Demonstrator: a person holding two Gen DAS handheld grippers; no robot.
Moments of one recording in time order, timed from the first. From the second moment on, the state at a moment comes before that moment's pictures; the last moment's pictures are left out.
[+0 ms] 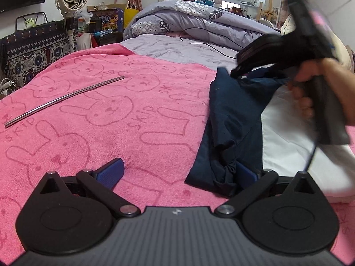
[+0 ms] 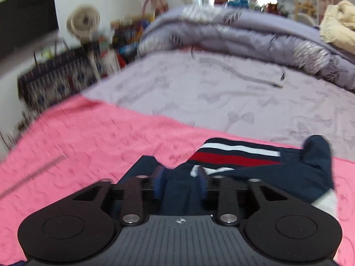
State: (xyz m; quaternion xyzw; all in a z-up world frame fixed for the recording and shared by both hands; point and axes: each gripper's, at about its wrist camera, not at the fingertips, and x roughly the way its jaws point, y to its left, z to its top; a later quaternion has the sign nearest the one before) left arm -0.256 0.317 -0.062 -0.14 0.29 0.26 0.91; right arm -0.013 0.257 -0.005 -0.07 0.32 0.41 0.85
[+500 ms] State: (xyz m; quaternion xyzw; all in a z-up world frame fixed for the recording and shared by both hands) left arm -0.255 0.317 -0.062 -0.14 0.29 0.27 0.91; right arm -0.002 0.170 -0.018 -0.06 0.32 0.35 0.88
